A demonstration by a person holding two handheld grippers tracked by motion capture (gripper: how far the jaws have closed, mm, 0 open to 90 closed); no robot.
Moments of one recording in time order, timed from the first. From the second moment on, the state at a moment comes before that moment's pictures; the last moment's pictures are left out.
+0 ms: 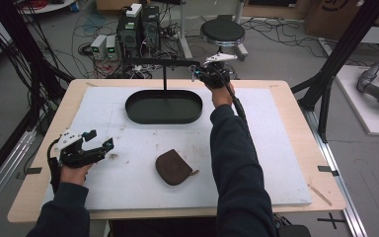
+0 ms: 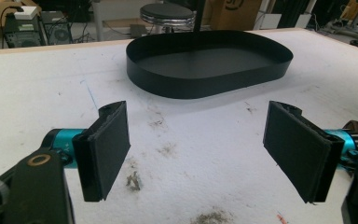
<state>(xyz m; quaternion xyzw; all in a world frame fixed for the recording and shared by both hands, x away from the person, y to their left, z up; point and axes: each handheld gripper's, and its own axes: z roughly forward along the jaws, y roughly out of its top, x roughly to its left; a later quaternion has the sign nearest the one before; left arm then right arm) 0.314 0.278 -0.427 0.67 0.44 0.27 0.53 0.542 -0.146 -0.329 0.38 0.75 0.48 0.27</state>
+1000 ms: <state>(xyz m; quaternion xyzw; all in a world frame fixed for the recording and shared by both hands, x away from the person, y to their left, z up) 0.308 0.276 -0.422 0.66 0.44 0.27 0.54 0.380 -0.241 -0.349 0.32 0.81 0.44 0.23</state>
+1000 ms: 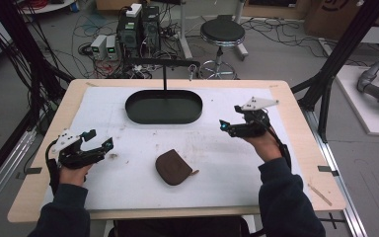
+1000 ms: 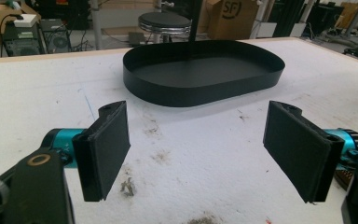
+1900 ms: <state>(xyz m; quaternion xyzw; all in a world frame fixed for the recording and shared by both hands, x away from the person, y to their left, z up) 0.304 0.280 -0.423 0.67 0.44 0.28 0.53 0.354 -0.213 -0.380 0.30 0.82 0.46 0.17</state>
